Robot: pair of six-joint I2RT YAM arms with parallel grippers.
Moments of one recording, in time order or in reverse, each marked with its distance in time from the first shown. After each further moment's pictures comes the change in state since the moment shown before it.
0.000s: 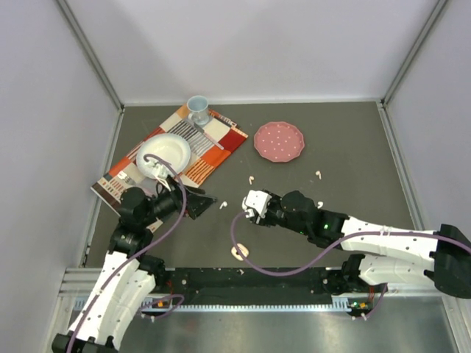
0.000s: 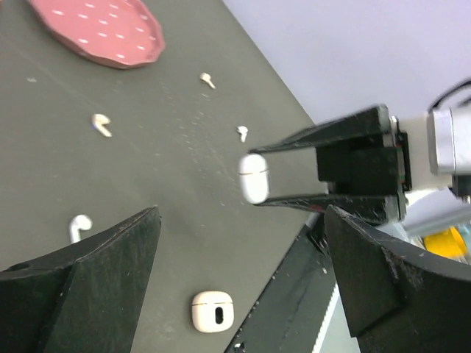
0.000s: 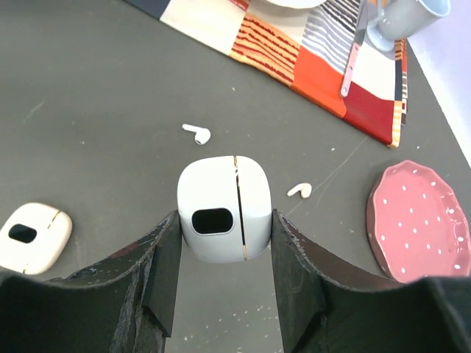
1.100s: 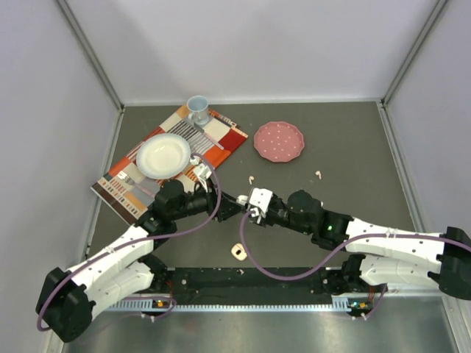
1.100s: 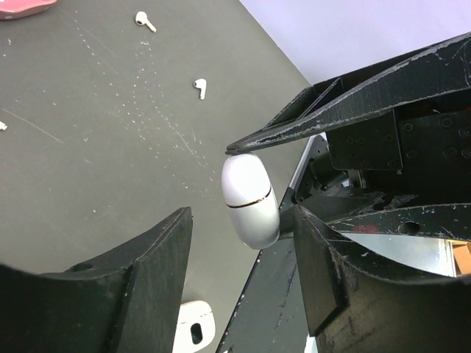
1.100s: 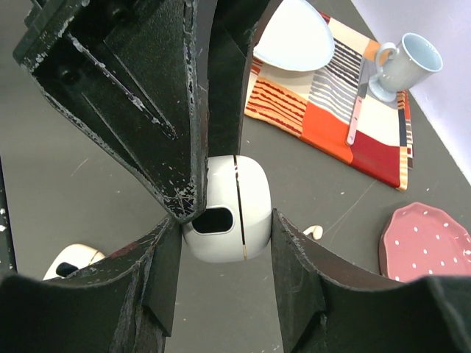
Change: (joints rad) left arm -0.426 0.345 0.008 0.282 -0.161 0.033; right arm 0.020 -0.042 0.006 0.096 -0.074 0.066
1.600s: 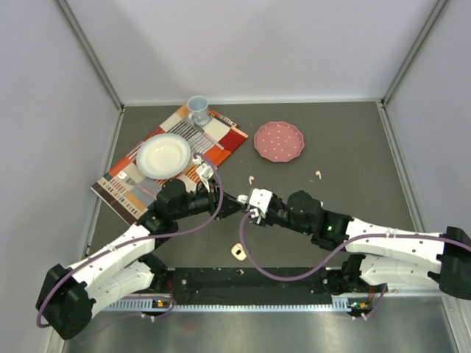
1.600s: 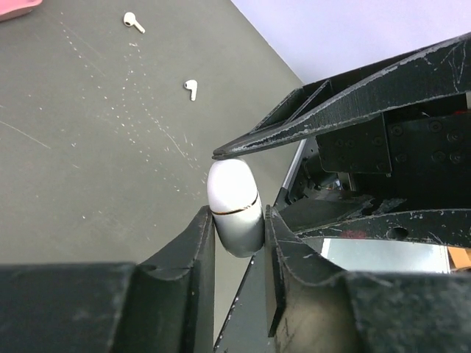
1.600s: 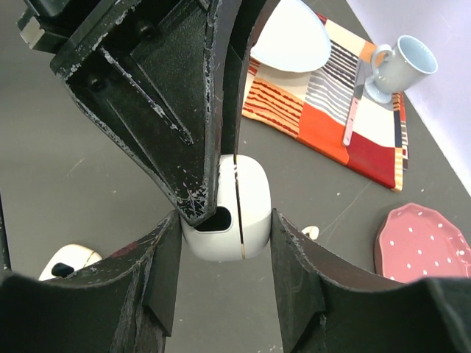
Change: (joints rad) left arm -0.022 0.023 0.010 0.023 0.008 -0.002; right arm 0.006 0.000 0.000 0.004 0.005 -0.009
